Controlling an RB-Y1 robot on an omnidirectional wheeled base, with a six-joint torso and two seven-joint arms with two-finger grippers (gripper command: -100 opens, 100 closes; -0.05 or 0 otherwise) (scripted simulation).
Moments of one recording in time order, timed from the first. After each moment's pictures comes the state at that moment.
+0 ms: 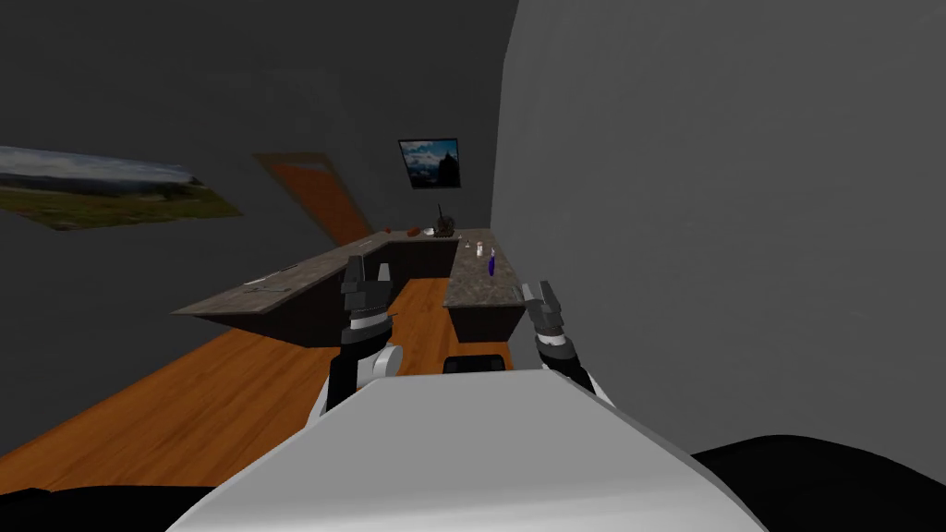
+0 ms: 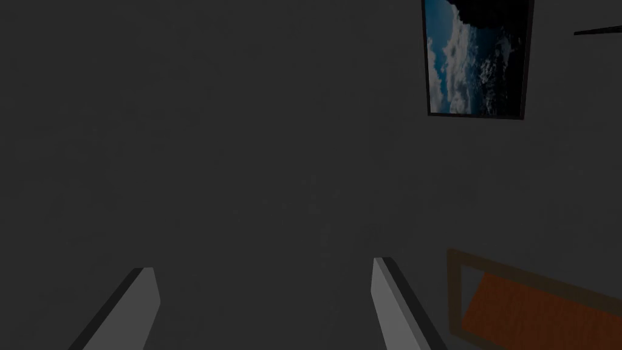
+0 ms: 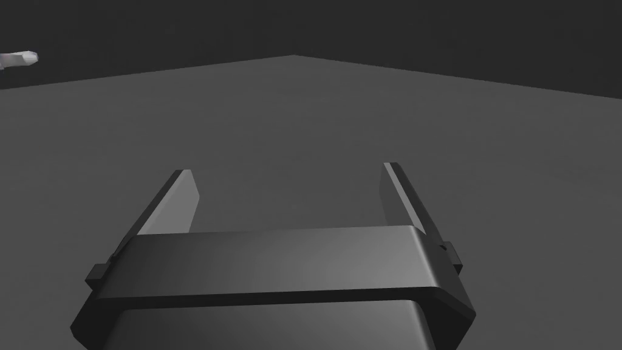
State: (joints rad) left arm 0.51 0.04 -0.01 -2.39 0.04 -0.47 -0.10; right arm 0.66 -0.27 0.21 -2.21 -0.08 -0.71 0.02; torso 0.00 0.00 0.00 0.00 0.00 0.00
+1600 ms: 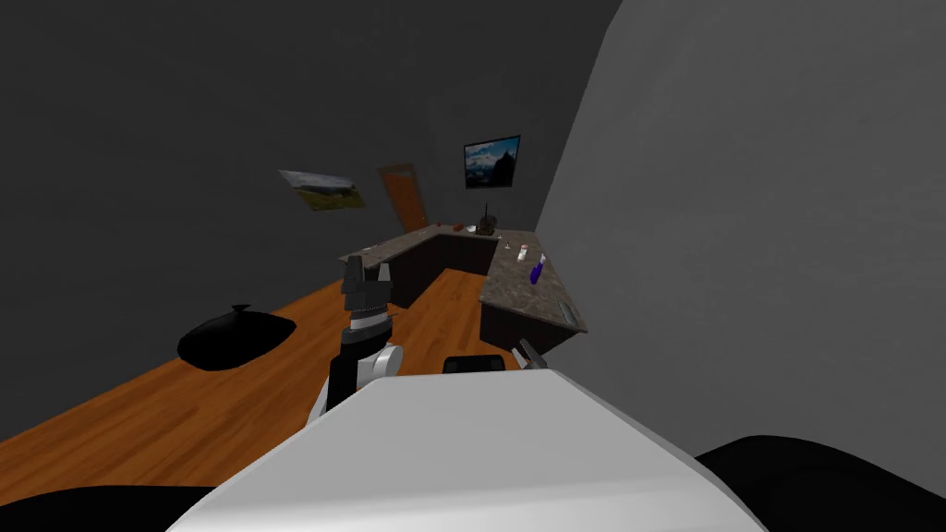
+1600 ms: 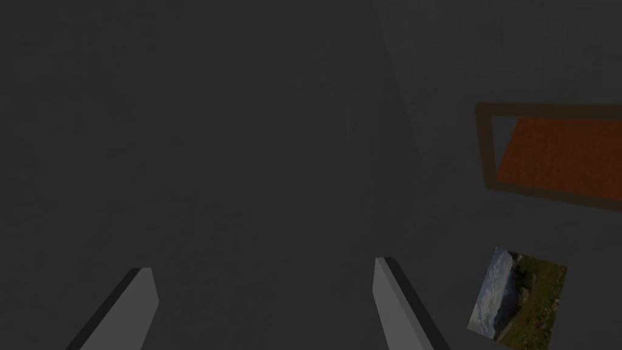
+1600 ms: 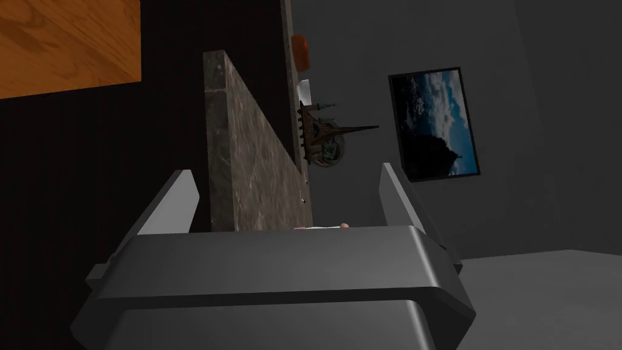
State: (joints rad) left arm 0.51 0.04 -0.01 -2.39 0.04 -0.47 -0.10; right arm 0.85 -0.70 0.50 -1.87 -0.20 -0.78 -0.07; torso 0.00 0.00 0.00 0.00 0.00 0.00
